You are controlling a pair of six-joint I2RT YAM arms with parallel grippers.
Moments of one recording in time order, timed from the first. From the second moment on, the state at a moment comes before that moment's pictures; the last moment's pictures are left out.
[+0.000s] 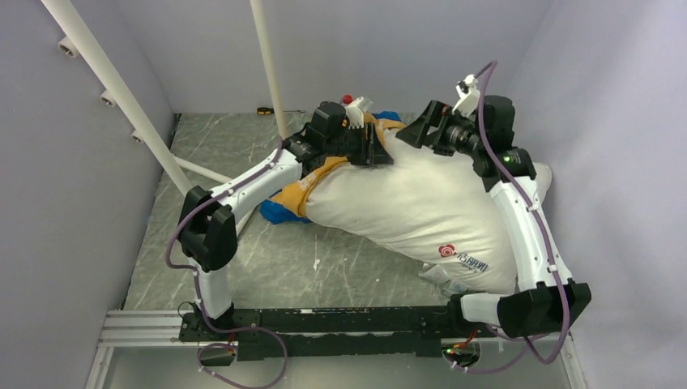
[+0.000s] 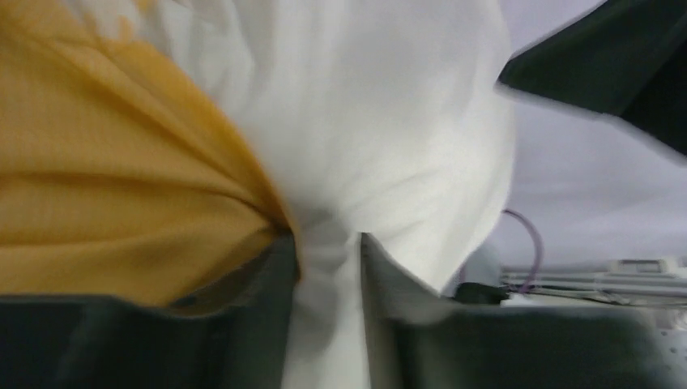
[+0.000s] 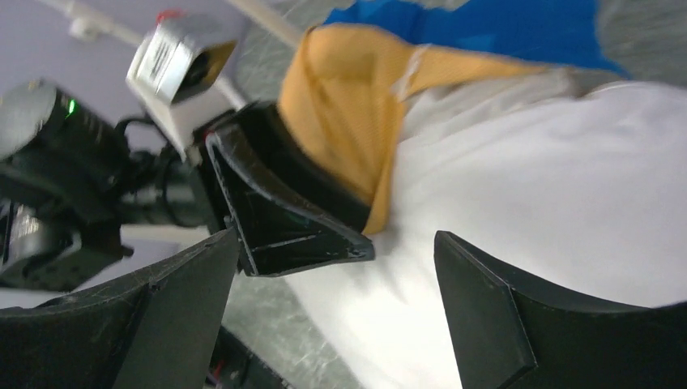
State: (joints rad) left arm -0.69 1.86 1.63 -0.14 0.49 -0.64; right arm 0.09 1.30 1.44 -0.57 -0.51 0.46
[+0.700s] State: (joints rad) left arm -0.56 1.31 1.30 -0.61 0.12 -0.47; right arm 0.42 1.48 1.08 -0.26 -0.50 0.52
